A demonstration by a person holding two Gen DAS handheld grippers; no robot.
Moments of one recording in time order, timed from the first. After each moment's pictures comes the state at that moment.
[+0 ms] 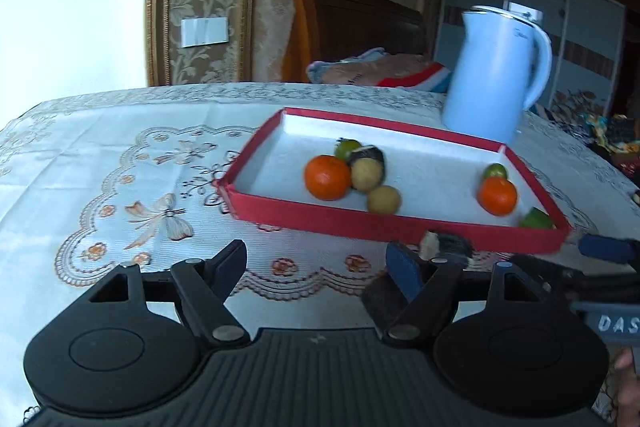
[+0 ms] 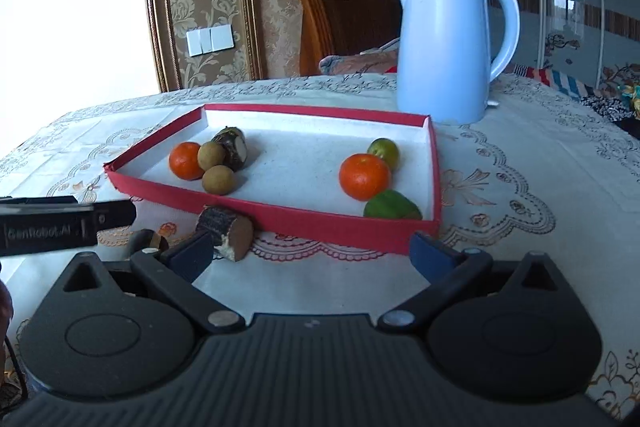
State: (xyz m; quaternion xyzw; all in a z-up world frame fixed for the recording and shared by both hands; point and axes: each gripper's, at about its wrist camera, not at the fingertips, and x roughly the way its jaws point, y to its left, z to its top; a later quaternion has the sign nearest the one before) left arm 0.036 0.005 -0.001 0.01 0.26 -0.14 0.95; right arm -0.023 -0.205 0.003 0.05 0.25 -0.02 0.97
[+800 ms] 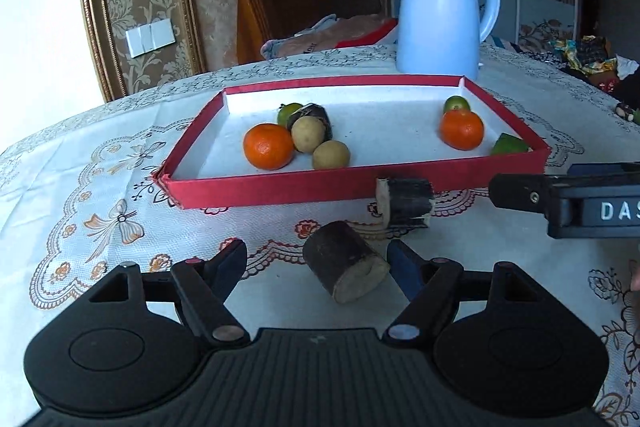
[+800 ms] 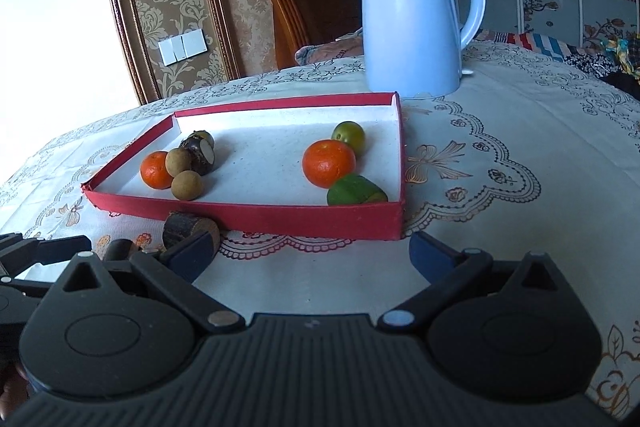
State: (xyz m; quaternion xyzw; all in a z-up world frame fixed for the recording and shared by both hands) left arm 0.037 -0.029 -0.021 0.10 0.29 -0.16 0.94; right arm -0.017 -0.230 -0.007 0.10 0.27 -0.03 0.96
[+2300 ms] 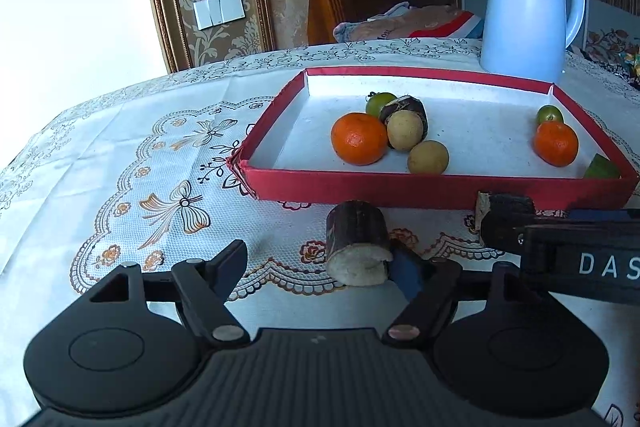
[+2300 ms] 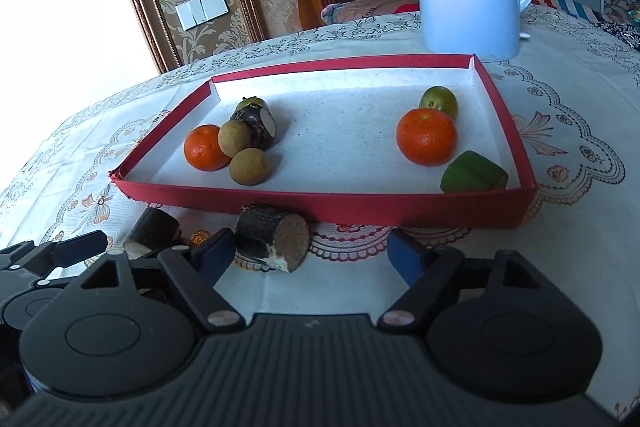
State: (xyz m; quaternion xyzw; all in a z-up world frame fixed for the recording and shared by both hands) left arm 0.066 -0.011 -0.022 0.08 0.31 -0.07 0.94; right arm 0.031 -0.179 -0.011 0.13 0.33 0.00 0.94
